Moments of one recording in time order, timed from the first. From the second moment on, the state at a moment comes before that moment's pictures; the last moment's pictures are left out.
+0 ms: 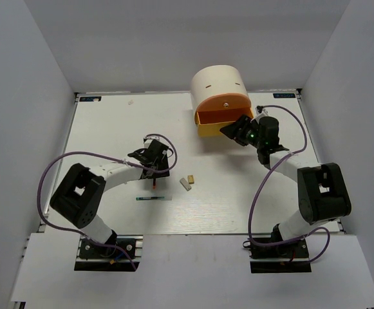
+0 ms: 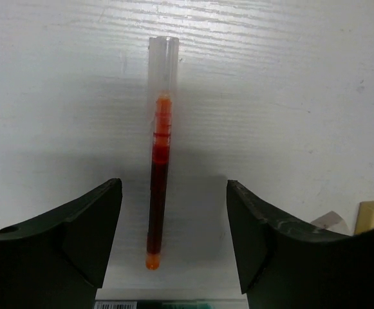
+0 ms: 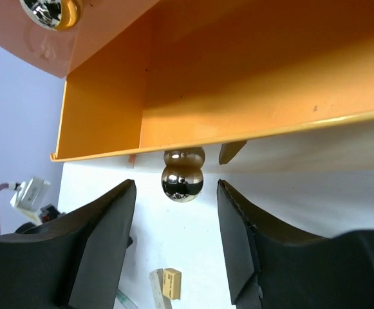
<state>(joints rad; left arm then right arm) -0.60 1.57 0.84 -0.32 -0.31 -0.61 0.22 1.56 0.79 0.45 -0.39 0.76</state>
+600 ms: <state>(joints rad) -0.58 1.75 1.01 -0.36 -0.34 -0.57 0.22 1.38 0.64 0.39 -0.41 0.70</state>
